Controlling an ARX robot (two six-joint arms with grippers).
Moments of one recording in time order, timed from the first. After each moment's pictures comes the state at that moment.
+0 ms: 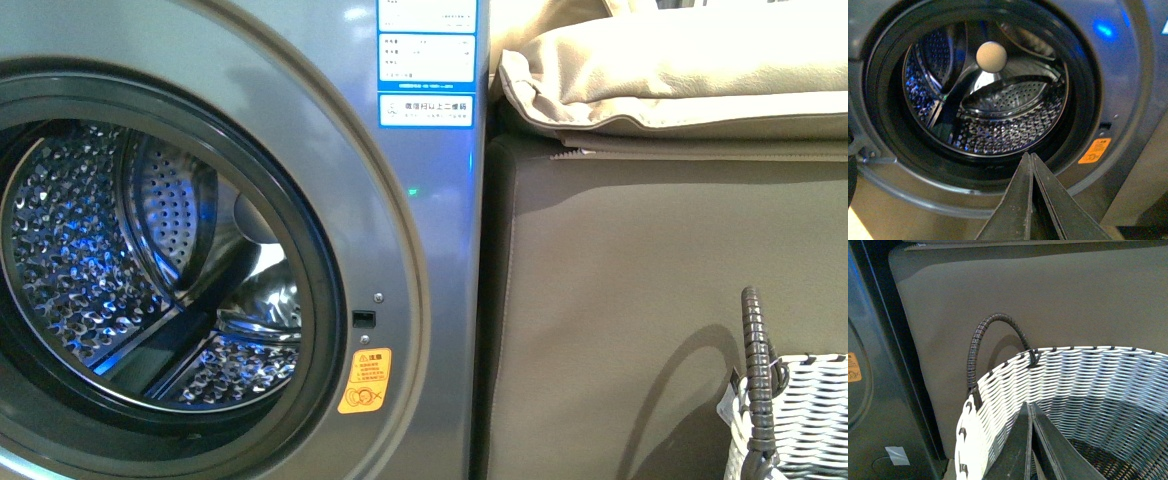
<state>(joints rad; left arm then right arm) -0.15 0.45 0.24 0.22 -0.15 0.00 0.00 0.00 0.01 0.00 0.00 0.00</state>
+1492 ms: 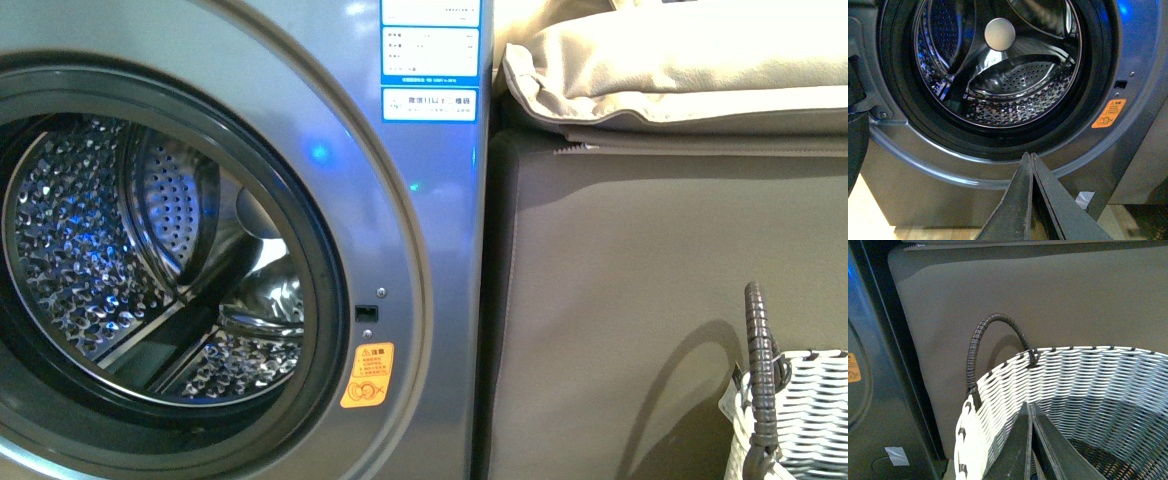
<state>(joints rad) 0.00 0.00 0.01 0.00 0.00 0.00 0.00 0.00 0.01 0.00 0.00 0.00</state>
